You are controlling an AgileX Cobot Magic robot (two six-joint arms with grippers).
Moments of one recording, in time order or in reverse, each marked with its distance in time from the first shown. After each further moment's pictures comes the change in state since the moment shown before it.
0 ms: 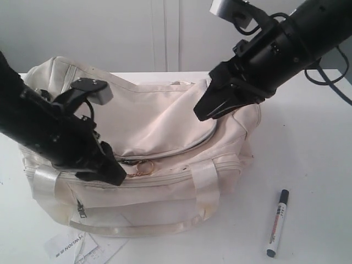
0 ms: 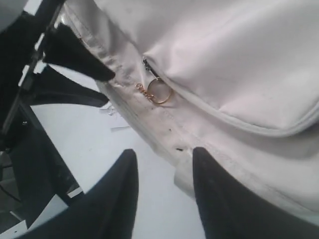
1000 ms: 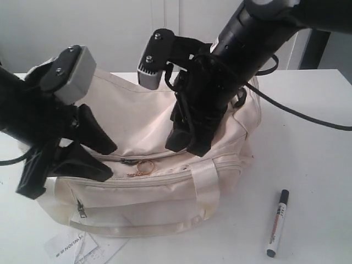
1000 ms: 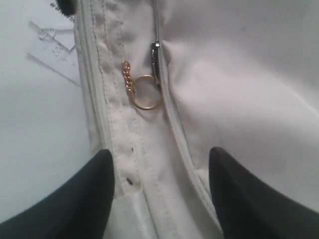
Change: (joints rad) left arm 0.088 -0.074 -0.047 -0.165 0.216 0.939; right arm 0.288 0.074 -0.061 -0.348 -0.174 -0.447
